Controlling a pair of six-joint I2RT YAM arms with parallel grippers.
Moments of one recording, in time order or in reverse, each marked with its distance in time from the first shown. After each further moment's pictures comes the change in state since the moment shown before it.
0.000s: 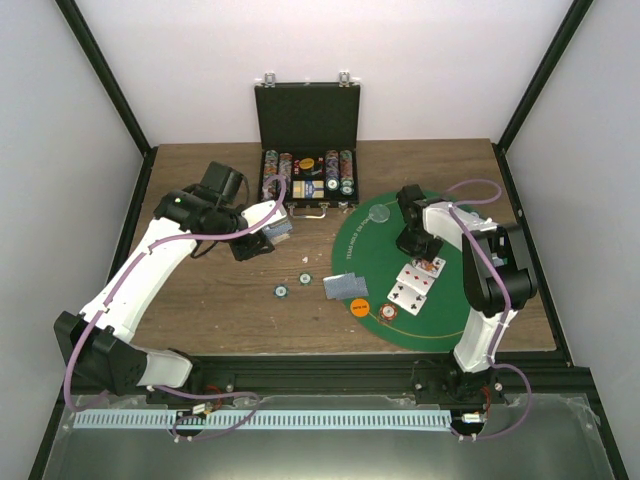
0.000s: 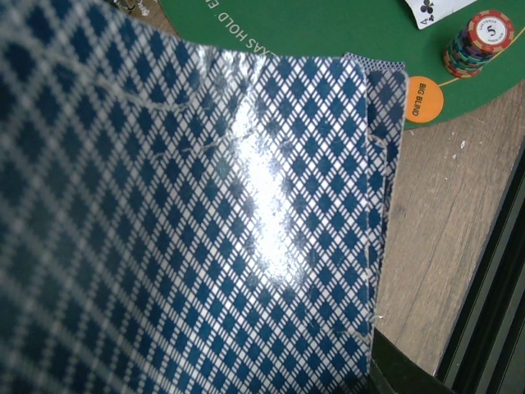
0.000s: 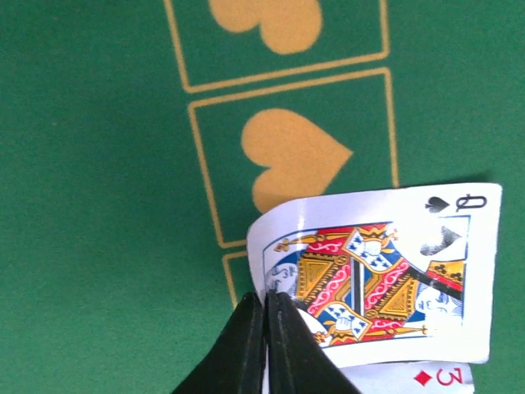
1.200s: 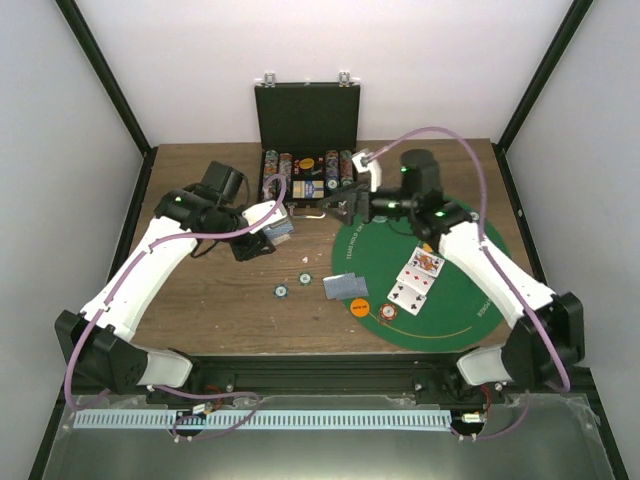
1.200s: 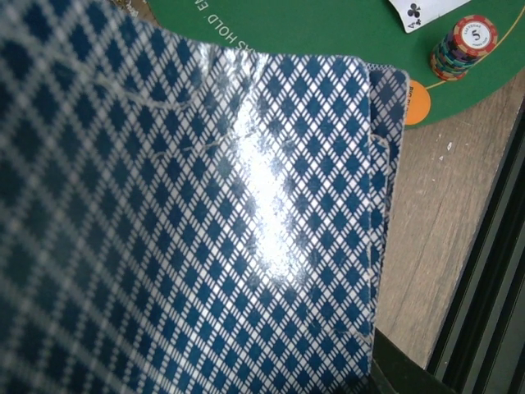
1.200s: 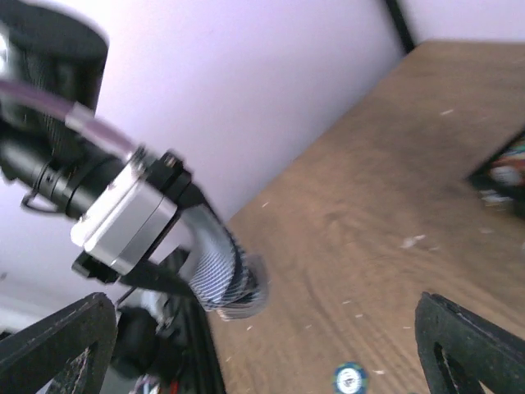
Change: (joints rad) left arm 0.000 0.006 0.008 -0.014 0.020 0.000; right arm 0.158 -0.480 0.005 0.652 -1.004 -0.499
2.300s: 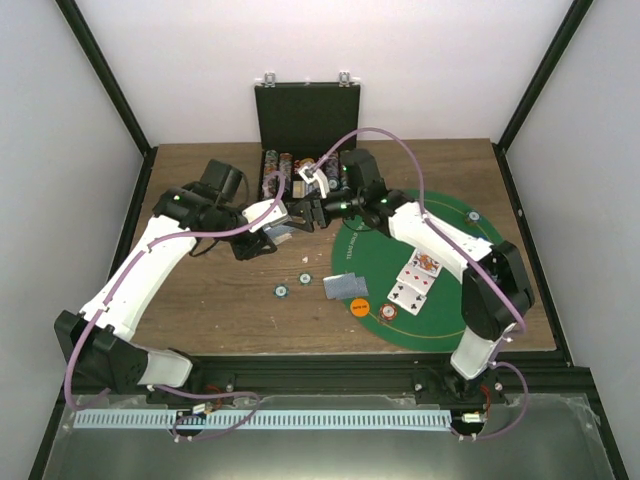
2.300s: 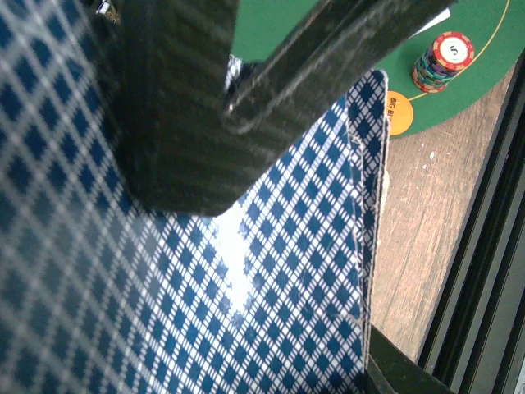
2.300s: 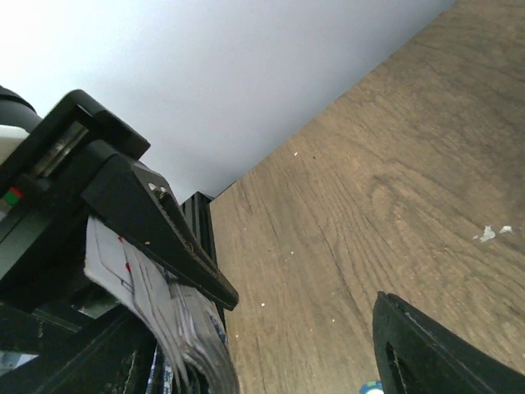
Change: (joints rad) left arm 0.002 0.002 0.021 -0.018 0.040 -0.002; right arm 0.204 0.380 0.203 0.022 -0.103 -0.090
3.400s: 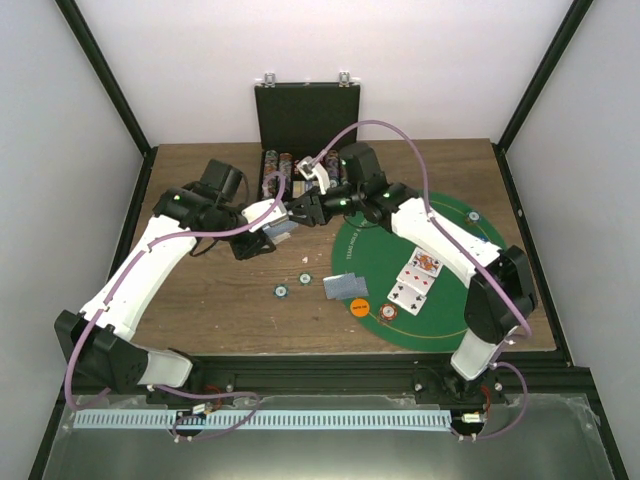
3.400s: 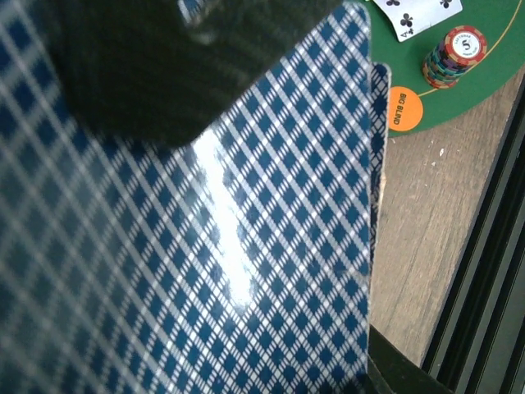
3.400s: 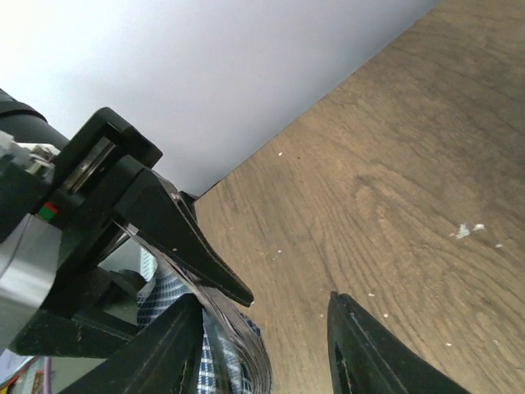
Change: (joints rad) left arm 0.002 0.003 0.000 0.001 -0.020 -0.001; right arm 0.014 -0.023 0.083 -0.153 0.082 -0.051
